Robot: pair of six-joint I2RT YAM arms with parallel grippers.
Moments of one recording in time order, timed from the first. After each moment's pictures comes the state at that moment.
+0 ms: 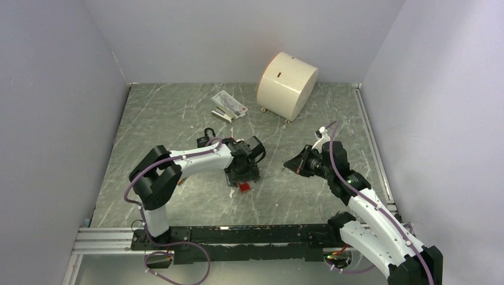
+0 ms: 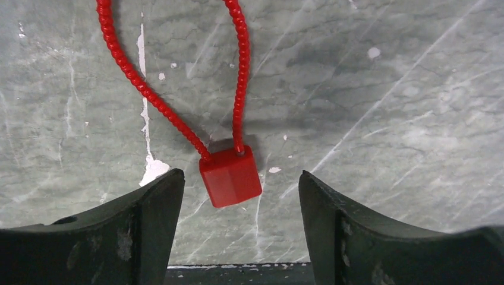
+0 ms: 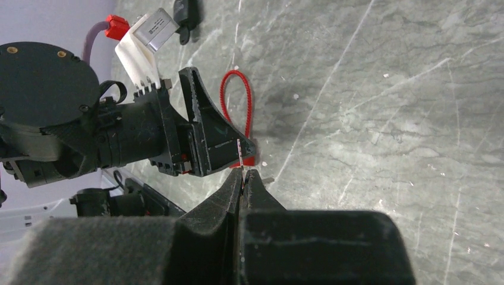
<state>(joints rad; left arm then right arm) -0.92 1.79 1.23 -0.76 -0.12 -1.14 0.40 0.77 0.54 -0.28 -0.29 0.74</state>
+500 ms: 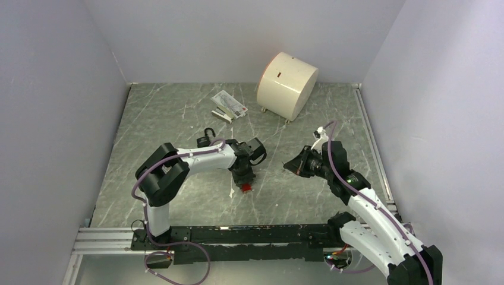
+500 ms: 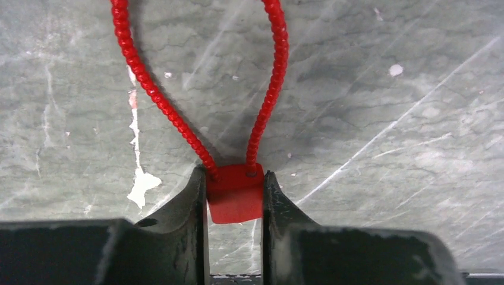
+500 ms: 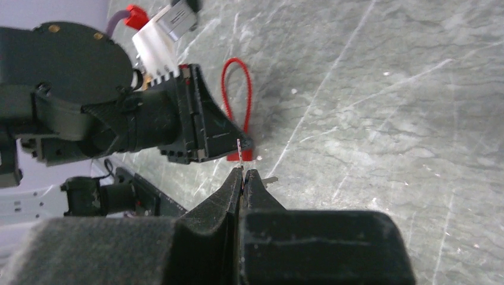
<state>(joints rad) -0.92 1.86 1.24 -0.75 -0.11 -1.18 0.40 0.77 0.54 -0.31 -0.29 0.69</state>
